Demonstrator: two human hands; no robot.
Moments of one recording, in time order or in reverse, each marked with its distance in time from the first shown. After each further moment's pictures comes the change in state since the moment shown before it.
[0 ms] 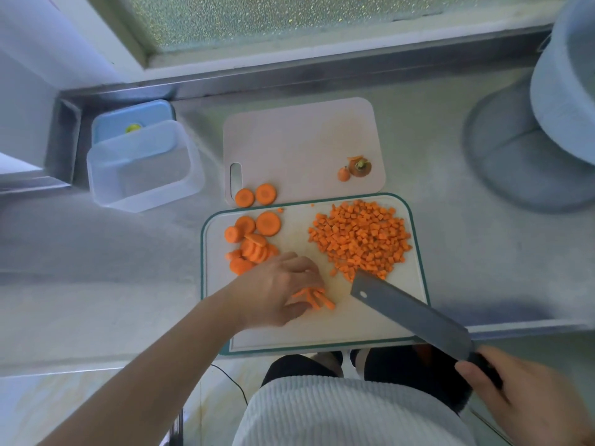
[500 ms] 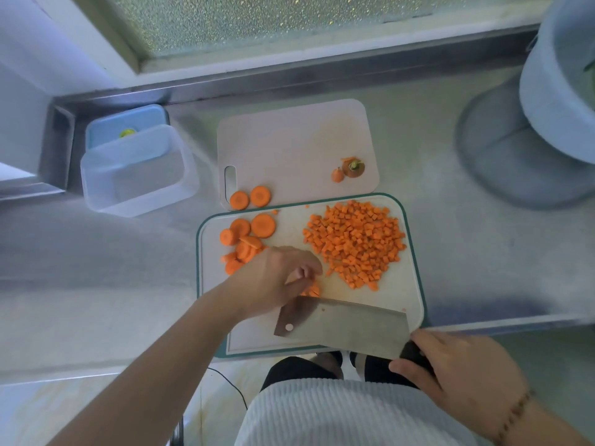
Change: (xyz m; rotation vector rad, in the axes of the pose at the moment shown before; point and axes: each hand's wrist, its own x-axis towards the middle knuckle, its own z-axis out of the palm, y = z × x) left_hand 0.016 0.014 -0.022 -0.250 0.090 -0.187; right_hand 0.026 -0.043 0.011 -0.180 0.147 -0.450
